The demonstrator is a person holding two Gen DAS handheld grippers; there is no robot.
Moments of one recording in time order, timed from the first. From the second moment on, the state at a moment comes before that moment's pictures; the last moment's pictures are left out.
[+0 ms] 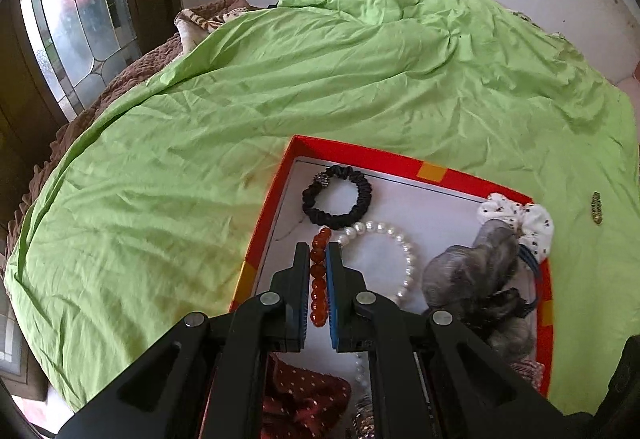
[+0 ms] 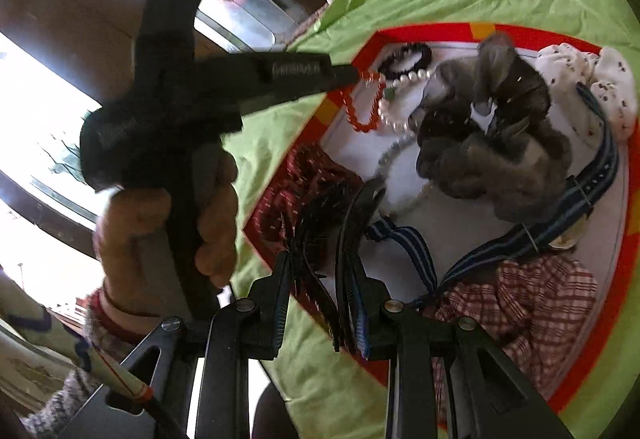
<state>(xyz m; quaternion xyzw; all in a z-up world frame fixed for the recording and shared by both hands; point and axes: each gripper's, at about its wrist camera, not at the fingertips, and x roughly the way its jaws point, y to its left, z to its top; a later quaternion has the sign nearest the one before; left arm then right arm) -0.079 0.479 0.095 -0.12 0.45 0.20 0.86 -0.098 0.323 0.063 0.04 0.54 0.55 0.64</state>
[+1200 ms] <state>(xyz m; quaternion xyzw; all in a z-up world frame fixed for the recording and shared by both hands) -0.169 0.396 0.184 -0.07 0.32 0.27 0.90 -0.145 0.227 0.112 -0.03 0.42 0.49 0.76</state>
